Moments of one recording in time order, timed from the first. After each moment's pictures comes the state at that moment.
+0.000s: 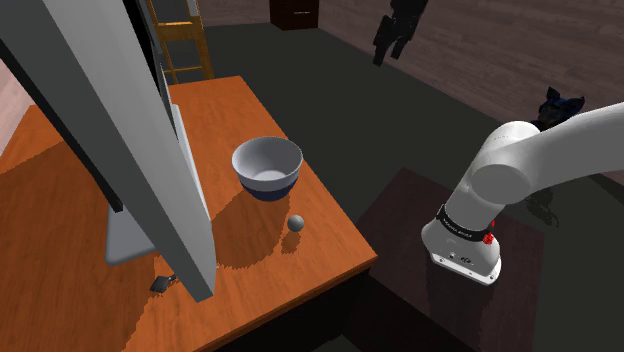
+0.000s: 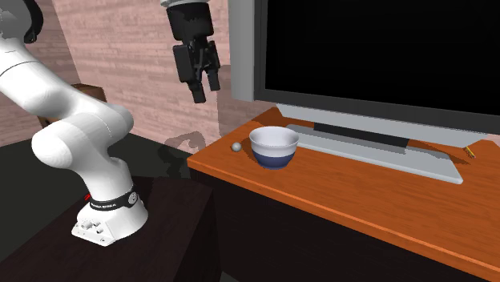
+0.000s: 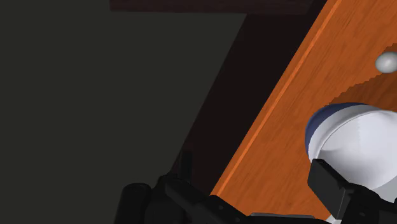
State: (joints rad) arm -0.02 -0.77 -0.07 -2.34 0.00 1.71 -0.02
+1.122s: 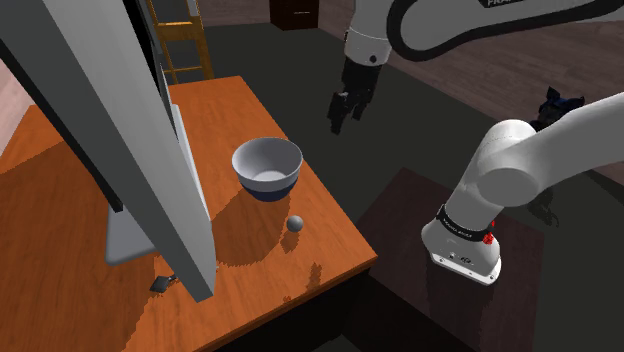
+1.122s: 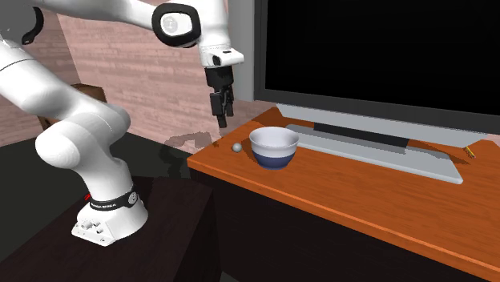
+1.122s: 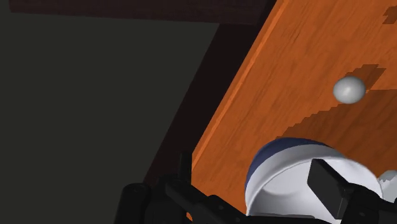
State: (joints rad) arm 0.11 -0.71 0.22 -2.58 0.15 1.98 0.25
